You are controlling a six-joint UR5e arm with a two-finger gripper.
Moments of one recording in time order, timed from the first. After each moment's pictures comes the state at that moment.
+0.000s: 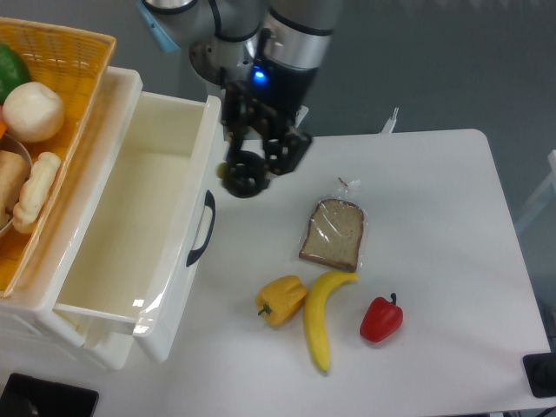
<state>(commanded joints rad) 2.43 -1.54 -1.61 -1.37 1.08 1.35</state>
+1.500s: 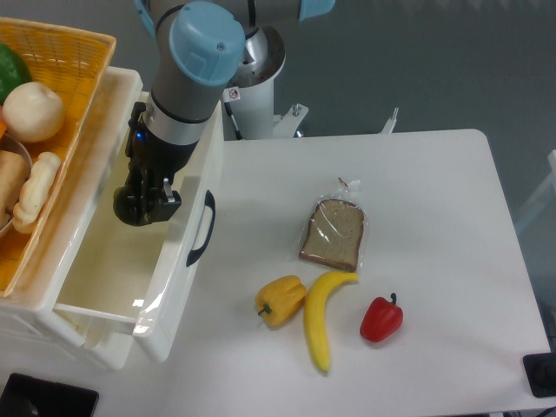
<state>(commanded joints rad) 2.25 -1.70 -1.60 -1.36 1.10 1.43</state>
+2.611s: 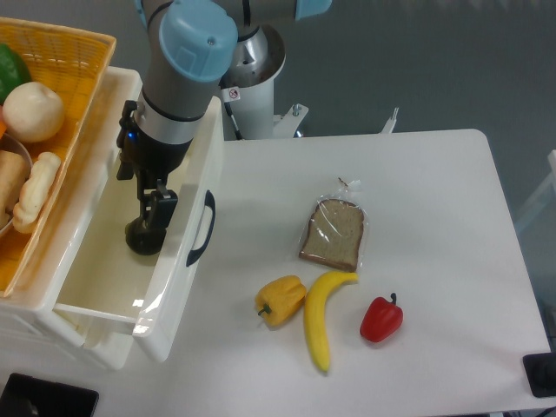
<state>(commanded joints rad) 2.33 -1.70 -1.49 -1.36 1.09 1.27</state>
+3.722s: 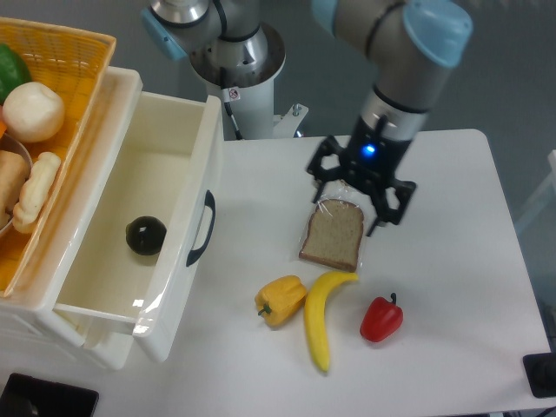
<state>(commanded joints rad) 2.75 -1.89 -1.53 -1.22 1.32 1.27</state>
